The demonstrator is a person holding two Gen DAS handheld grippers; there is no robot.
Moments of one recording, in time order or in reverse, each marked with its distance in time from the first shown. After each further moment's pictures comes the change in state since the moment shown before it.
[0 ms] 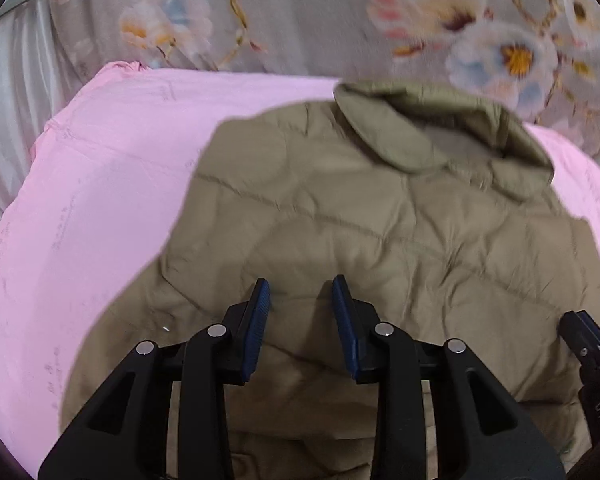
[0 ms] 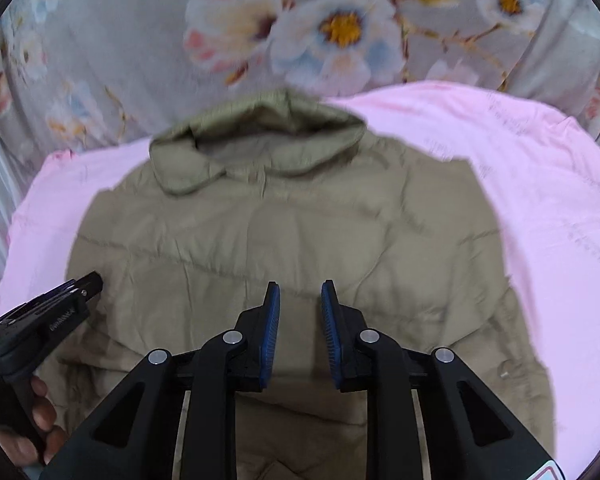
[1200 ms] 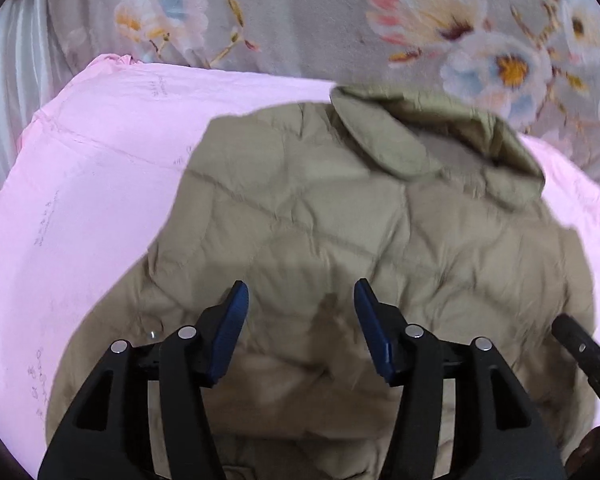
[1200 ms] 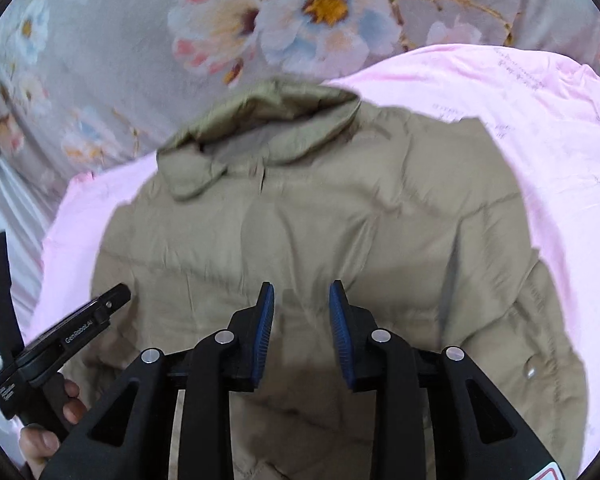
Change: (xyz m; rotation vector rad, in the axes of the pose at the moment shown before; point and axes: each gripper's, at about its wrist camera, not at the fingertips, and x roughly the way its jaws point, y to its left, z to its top) left arm -0.003 0.014 0.014 -0.060 -0.006 -0.095; right arm 0.003 -0.035 0.009 0.148 0.015 0.180
